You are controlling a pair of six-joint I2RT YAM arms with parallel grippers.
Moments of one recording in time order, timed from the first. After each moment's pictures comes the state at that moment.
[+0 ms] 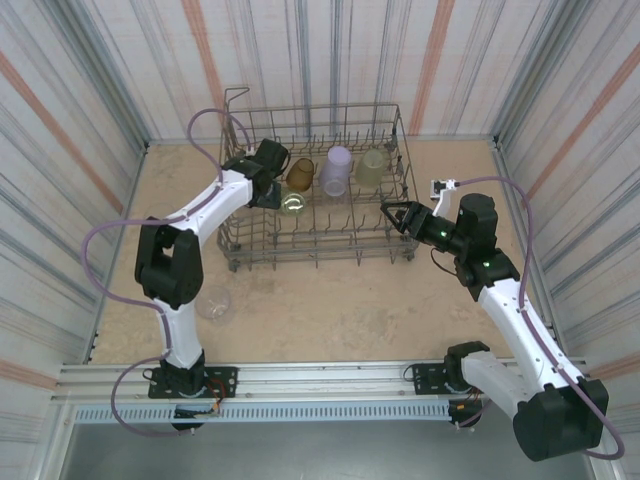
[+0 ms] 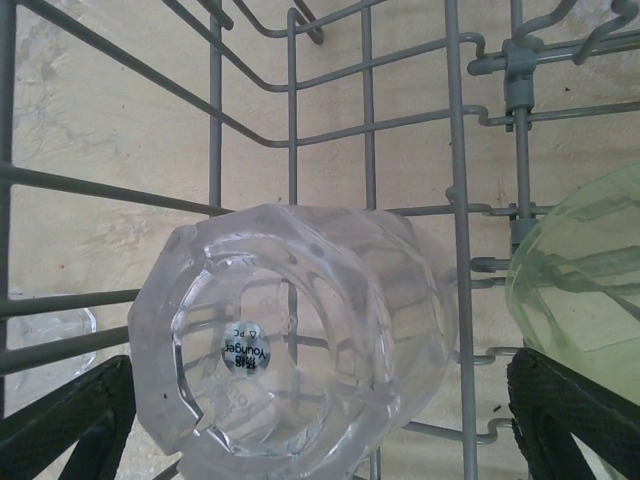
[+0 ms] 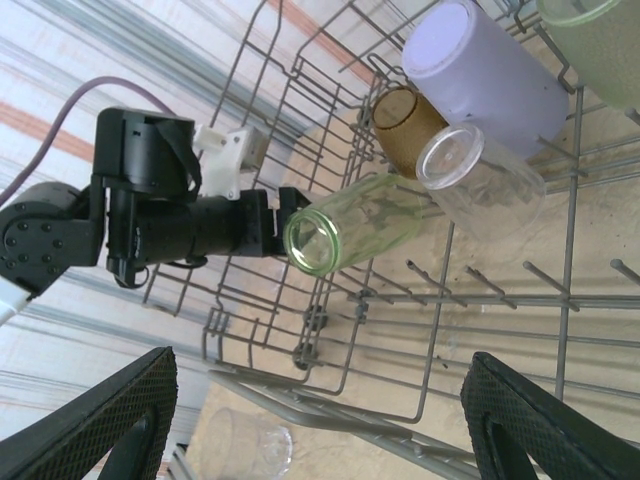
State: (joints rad) left arm -0.44 1.92 1.64 -0.89 -0.51 -0.30; right arm 0.20 0.93 0.74 -0.12 -0.59 0.75
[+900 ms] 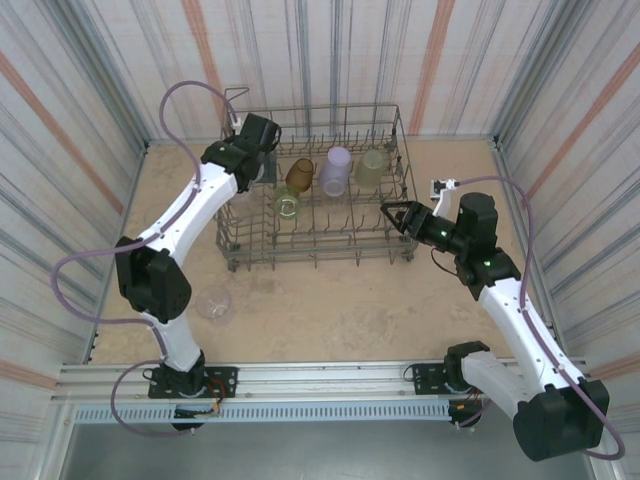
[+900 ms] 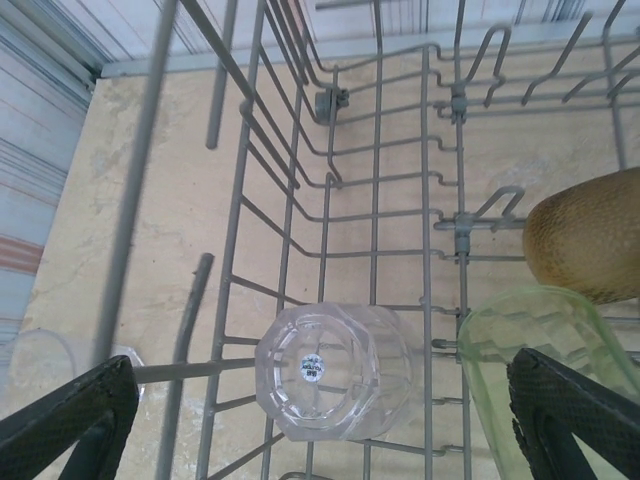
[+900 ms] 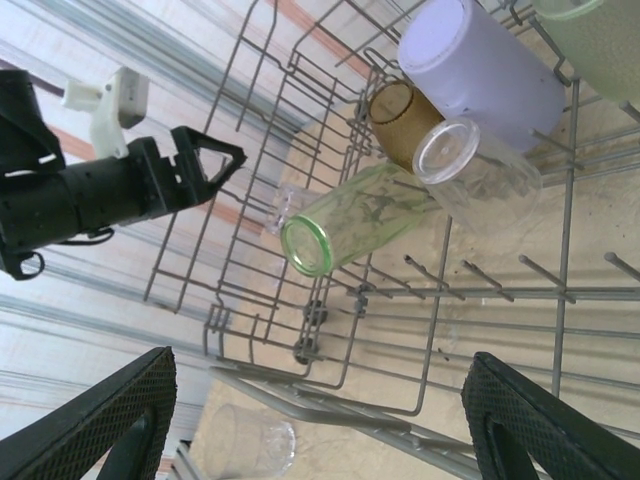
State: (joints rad) left arm -0.44 1.78 1.78 -0.92 -0.54 -0.30; right arm 0.21 0.93 0.76 -0.15 -0.59 0.75
